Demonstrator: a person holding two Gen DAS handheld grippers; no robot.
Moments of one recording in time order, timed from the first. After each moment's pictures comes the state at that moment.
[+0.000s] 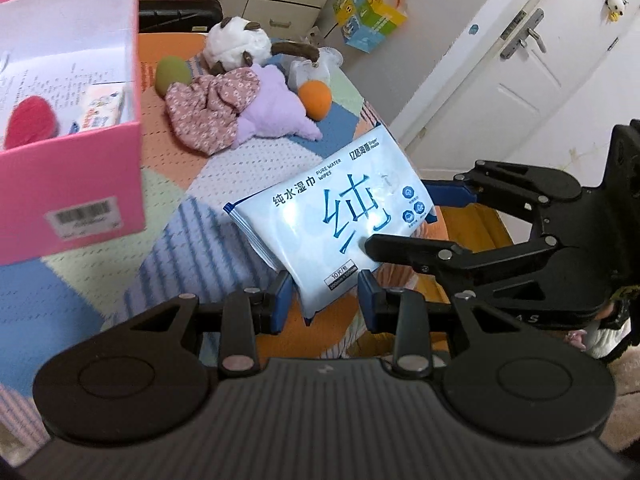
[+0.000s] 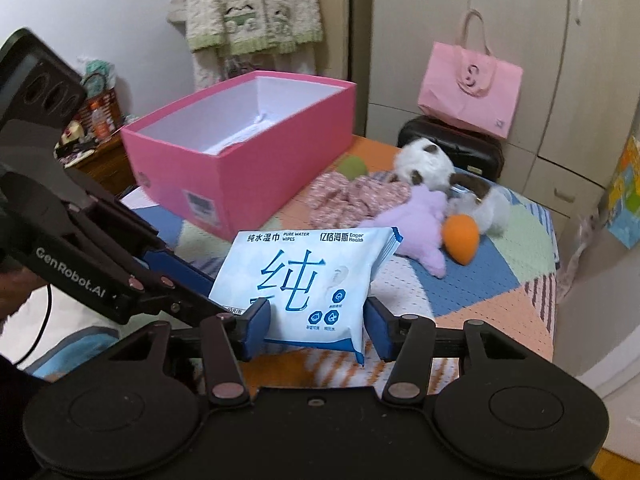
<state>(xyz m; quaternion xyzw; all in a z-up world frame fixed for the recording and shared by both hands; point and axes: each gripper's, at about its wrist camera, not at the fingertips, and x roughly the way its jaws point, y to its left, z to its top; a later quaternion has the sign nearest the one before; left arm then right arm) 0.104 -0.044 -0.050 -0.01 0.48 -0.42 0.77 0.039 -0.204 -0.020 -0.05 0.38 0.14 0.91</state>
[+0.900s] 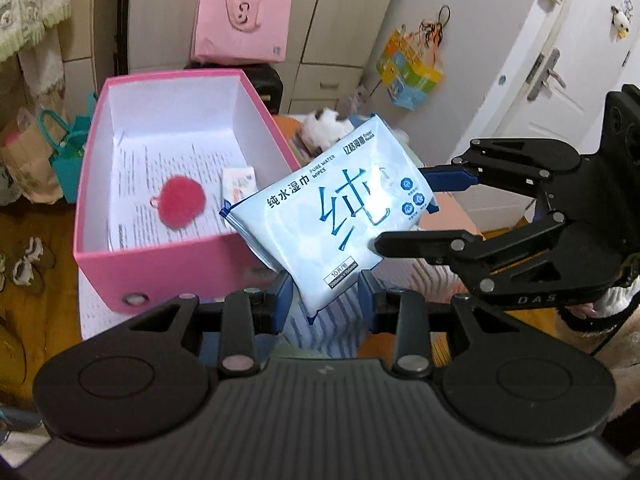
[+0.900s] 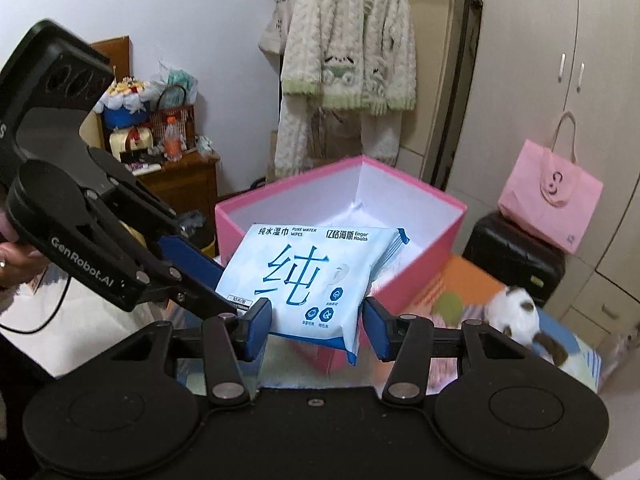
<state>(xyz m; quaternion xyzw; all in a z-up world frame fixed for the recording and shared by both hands) 0.128 0.066 0.021 0.01 0.40 -0.37 0.84 0.089 -0.111 0.046 -0.11 0.30 0.24 0.92</state>
